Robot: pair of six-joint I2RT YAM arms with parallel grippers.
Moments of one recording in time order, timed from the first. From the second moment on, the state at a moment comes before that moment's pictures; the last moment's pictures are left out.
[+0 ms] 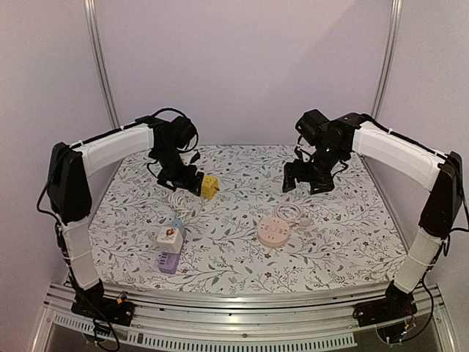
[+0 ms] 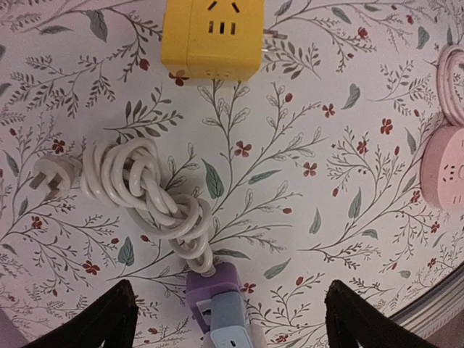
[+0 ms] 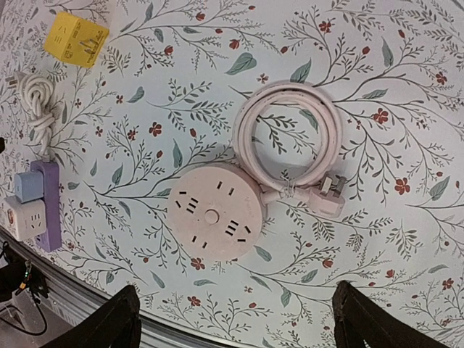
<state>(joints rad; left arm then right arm) -0.54 1.93 1.72 -1.11 0.04 -0.21 0.64 1.76 1.64 -1.10 -0.10 0.57</state>
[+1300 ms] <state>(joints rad) -0.46 2.40 2.14 -1.04 0.18 -0.12 0.64 1.74 1.70 -1.17 0.00 0.59</state>
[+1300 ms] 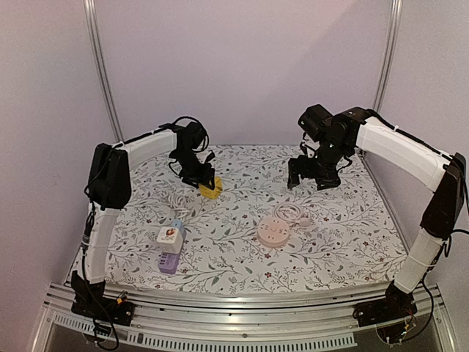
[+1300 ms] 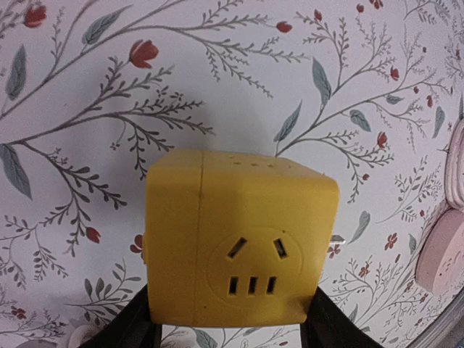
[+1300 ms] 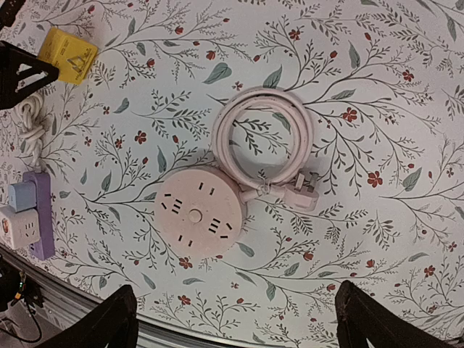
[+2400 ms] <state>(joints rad) -0.59 1.77 1.64 -0.70 0.51 -0.45 0.53 1.80 1.78 -0.73 -0.43 0.93</state>
